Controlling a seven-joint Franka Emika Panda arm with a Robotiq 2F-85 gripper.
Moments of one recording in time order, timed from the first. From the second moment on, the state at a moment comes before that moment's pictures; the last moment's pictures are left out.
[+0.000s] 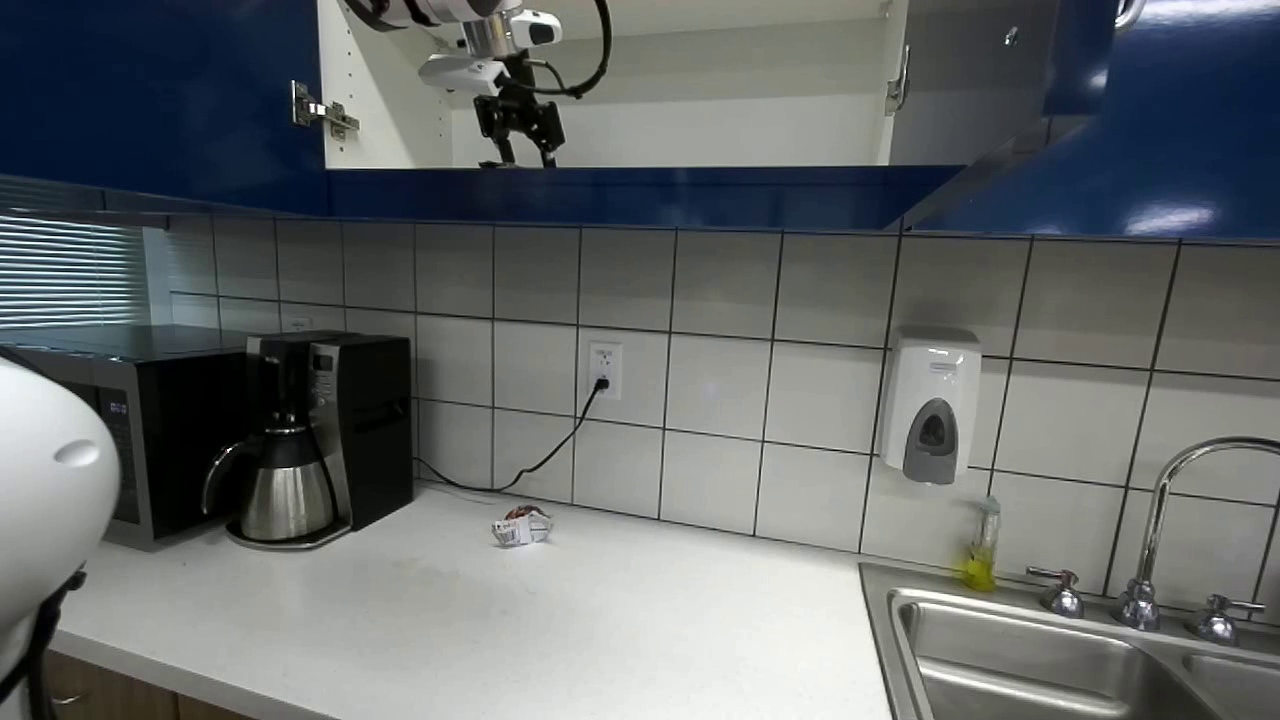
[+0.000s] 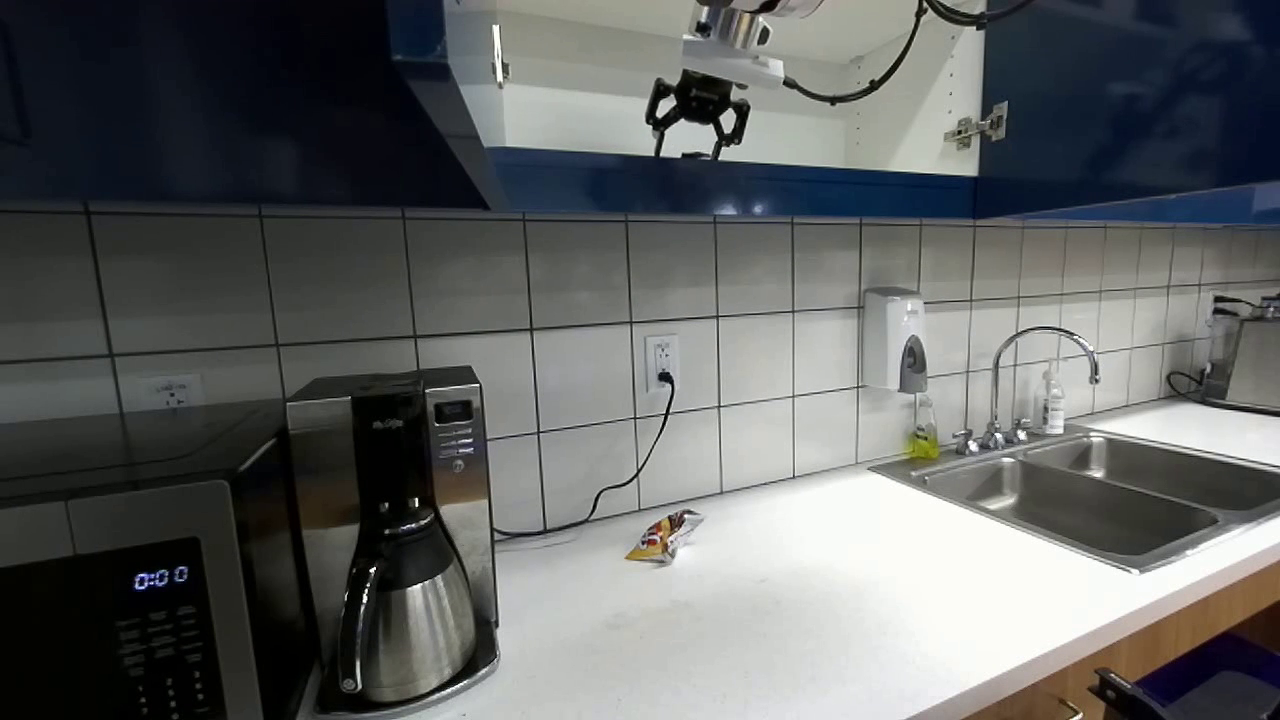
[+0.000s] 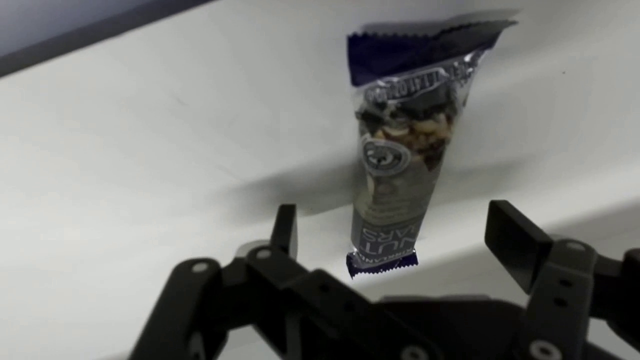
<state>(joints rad) 0.03 0.09 0.08 -1.40 -0.07 2.15 0.37</state>
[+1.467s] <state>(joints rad) 0.03 -0.02 0.08 -1.46 -0.08 2.15 0.37</state>
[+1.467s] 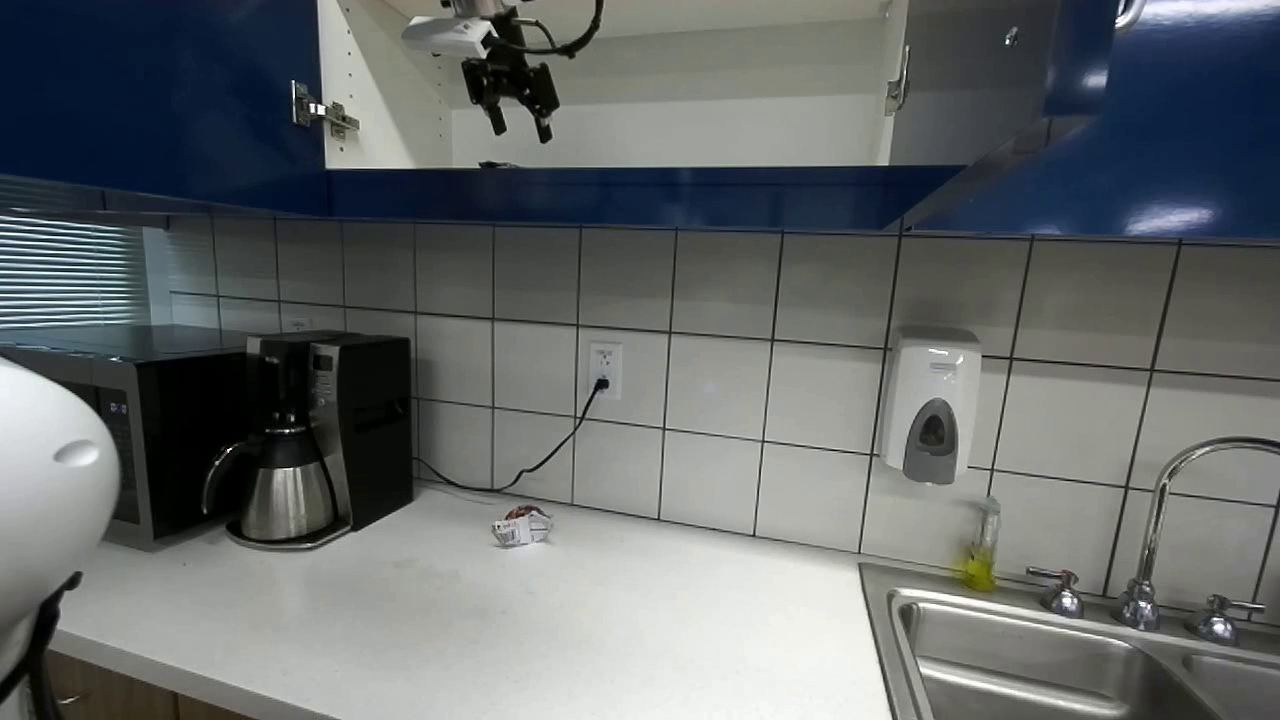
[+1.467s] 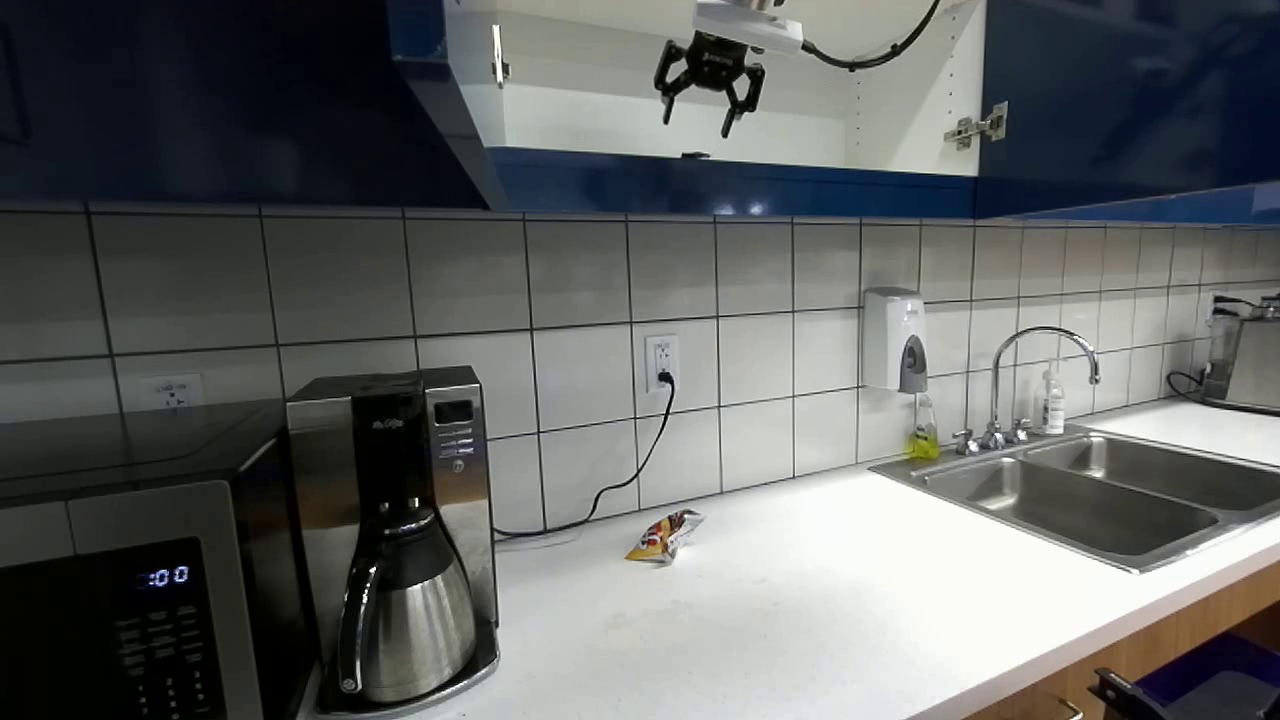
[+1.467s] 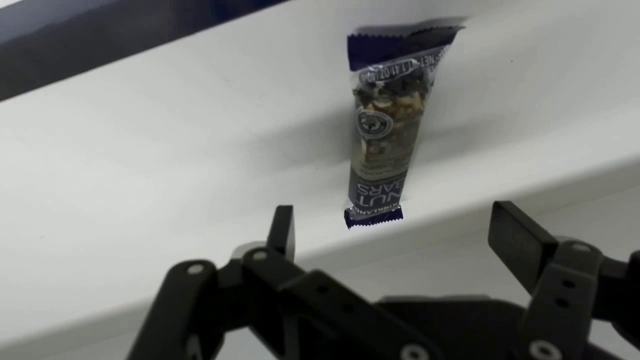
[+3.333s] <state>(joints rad) 0.03 -0.56 -0.01 -2.22 -0.06 2.21 0.12</state>
